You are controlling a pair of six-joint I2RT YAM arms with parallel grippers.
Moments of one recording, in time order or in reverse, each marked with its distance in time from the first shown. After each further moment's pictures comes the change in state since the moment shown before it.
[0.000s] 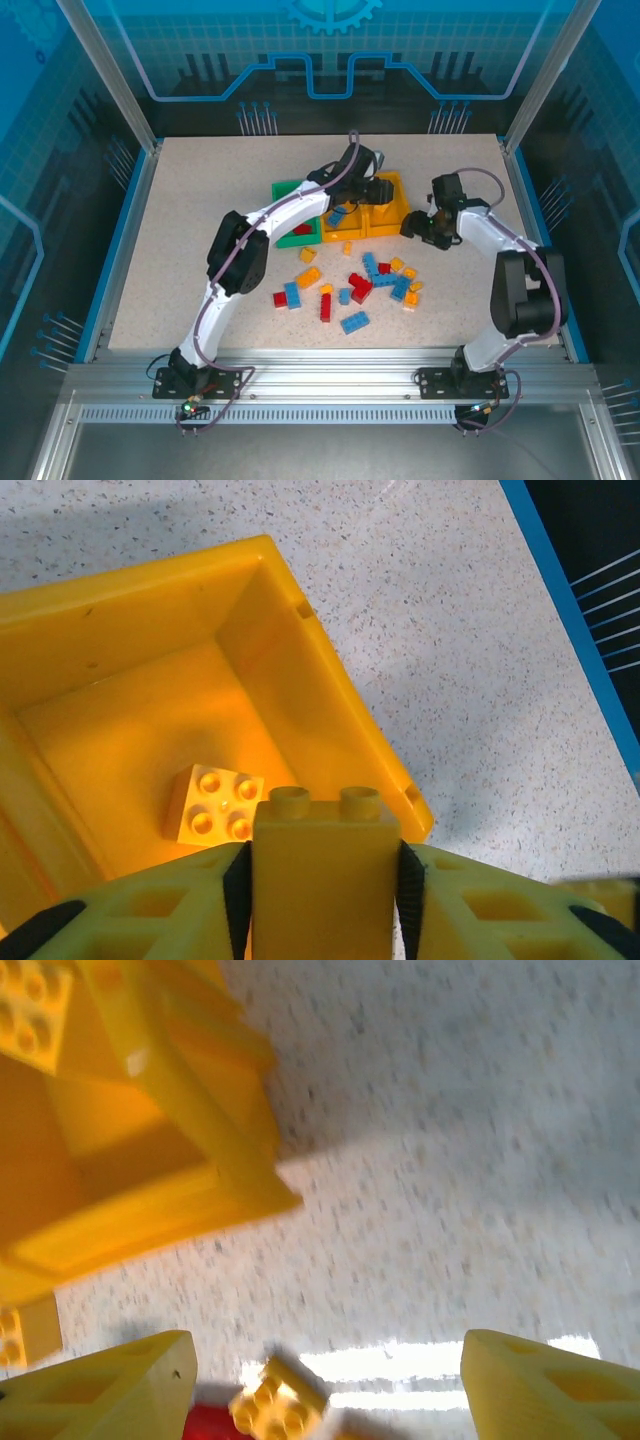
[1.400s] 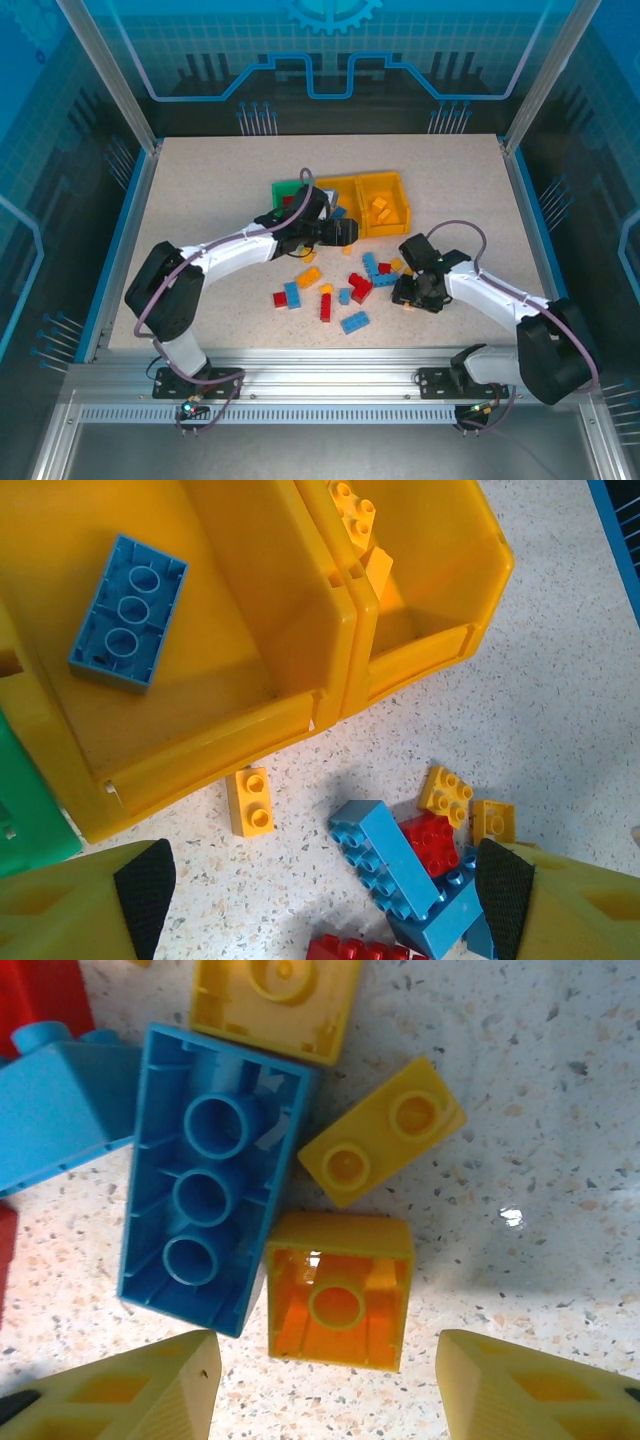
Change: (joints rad) left arm 0.000 -0.615 -0.899 0.248 -0.058 -0.054; right arm 0.355 -0.312 -0.377 -0.159 0.149 0.270
